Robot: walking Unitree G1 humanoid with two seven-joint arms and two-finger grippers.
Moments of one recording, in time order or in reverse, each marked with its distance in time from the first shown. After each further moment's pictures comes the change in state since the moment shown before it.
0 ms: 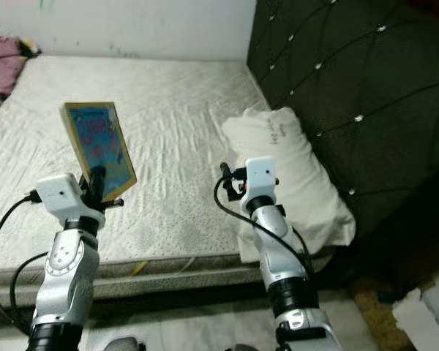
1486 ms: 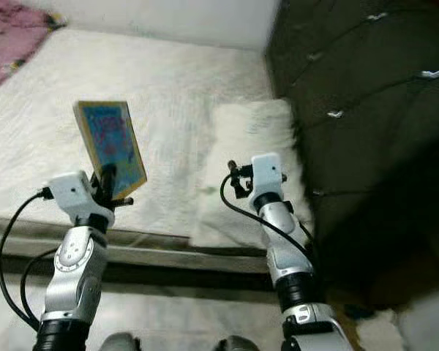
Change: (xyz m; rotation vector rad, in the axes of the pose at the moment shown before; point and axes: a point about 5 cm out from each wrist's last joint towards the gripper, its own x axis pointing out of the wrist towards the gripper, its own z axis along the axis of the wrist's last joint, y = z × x) left arm 0.002 -0.012 -0.002 -0.007 0.013 -0.042; right arm 0.001 -0.007 -0.002 -0.037 0.012 -0.014
